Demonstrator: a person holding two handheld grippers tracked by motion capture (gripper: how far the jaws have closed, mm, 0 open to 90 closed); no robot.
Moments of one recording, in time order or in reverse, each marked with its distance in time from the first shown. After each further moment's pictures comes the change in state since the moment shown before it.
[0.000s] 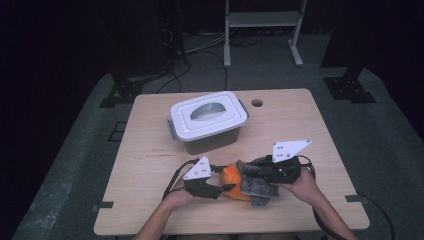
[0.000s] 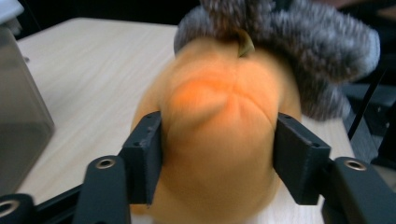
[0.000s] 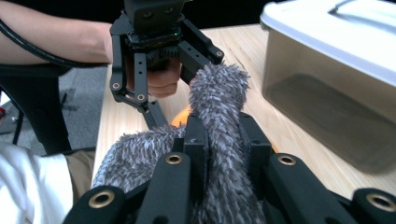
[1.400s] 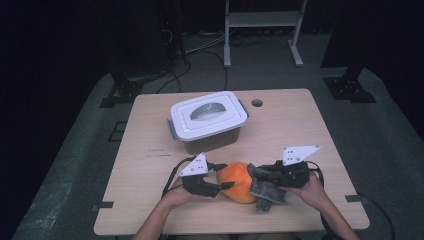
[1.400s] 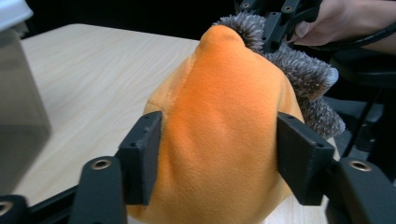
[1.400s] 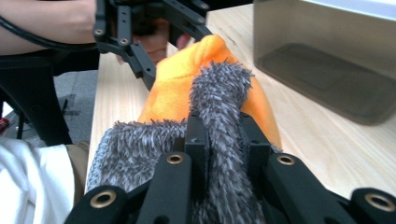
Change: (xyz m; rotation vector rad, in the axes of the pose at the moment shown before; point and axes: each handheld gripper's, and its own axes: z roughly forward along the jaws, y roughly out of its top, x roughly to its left) left arm 0.005 0.000 -0.004 -0.015 0.005 -0.035; right arm -0.010 -0.039 -0.015 0.008 -0.025 0.091
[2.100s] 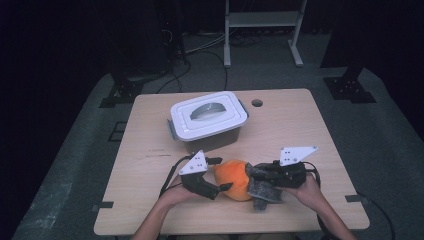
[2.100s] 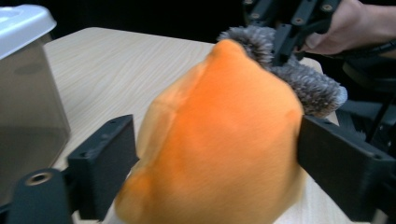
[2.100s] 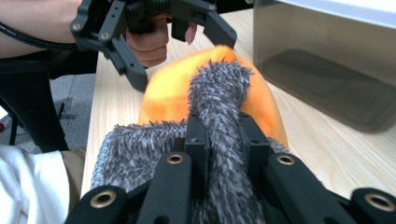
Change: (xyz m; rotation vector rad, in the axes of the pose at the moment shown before) left arm 0.008 -0.004 0.000 -0.007 0.009 -0.035; right arm 0.002 -0.001 0.008 -0.015 -0.004 -0.004
